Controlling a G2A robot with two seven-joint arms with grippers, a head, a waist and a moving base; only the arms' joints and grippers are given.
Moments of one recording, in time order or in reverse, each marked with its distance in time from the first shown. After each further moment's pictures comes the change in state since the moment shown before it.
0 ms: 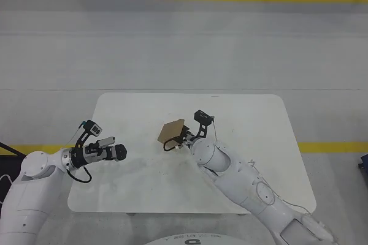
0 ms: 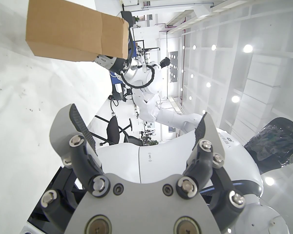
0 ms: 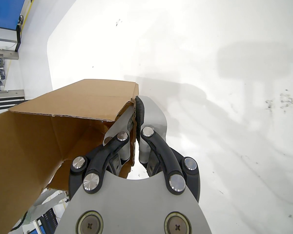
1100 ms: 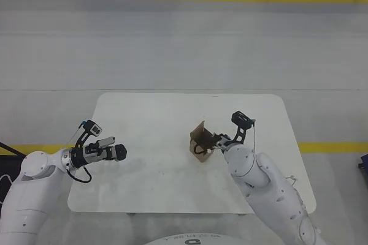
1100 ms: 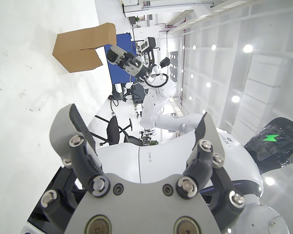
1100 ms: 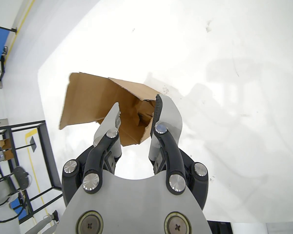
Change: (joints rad) left arm 0.000 0.000 0.000 0.000 0.000 0.000 0.000; right arm -0.298 0.129 0.310 -0.483 -0.319 0.148 0.280
